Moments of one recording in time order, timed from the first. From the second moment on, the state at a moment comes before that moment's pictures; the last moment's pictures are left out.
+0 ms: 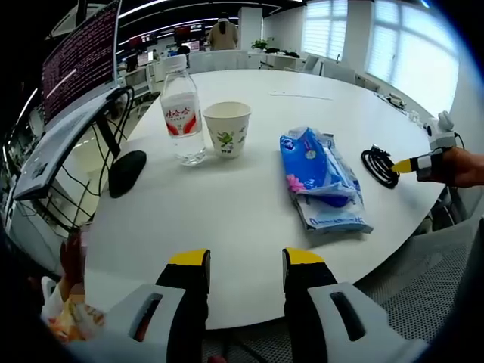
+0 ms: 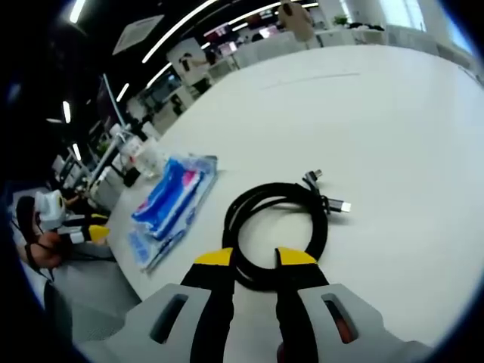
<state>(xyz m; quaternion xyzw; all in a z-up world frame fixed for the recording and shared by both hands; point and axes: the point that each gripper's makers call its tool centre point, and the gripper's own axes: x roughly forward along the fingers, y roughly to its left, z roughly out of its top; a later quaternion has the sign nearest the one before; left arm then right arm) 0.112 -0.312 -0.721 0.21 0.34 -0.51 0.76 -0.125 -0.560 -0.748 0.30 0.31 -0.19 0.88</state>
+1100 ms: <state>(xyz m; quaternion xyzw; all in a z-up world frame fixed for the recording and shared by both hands) 0.066 -0.402 -0.707 0.19 0.36 -0.60 0.69 -0.125 -0.572 -0.734 0.27 0.30 -0.21 0.89</state>
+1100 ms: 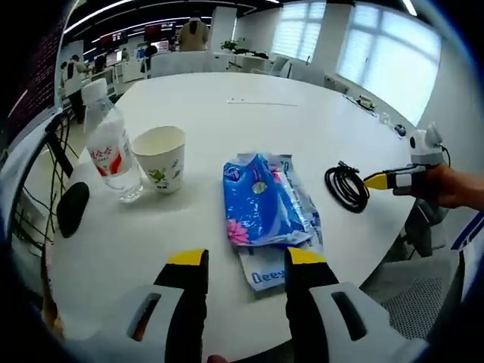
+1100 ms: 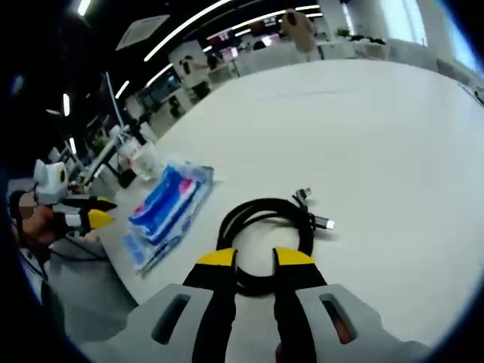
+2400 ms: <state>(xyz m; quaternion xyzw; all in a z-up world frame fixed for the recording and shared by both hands) 0.037 -0.419 -0.737 0.04 0.48 -0.51 0.71 0.050 -0.548 -0.731 0.15 0.36 -0.02 0.92</state>
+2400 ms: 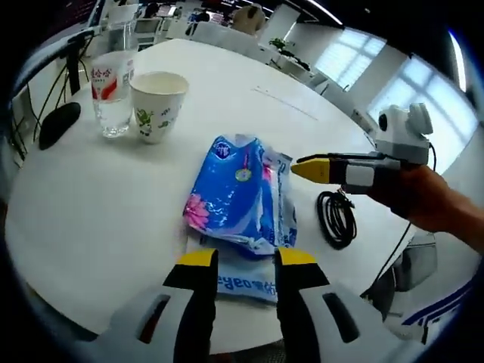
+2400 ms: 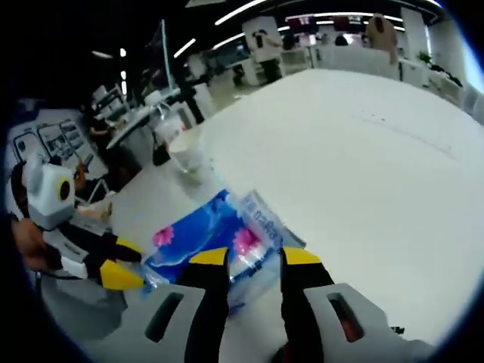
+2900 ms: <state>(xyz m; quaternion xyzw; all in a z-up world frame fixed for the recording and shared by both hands) 0.038 -0.426 -0.750 0.04 0.49 -0.50 0.71 0.083 -0.538 -0.740 0.13 0.35 0.01 0.93</state>
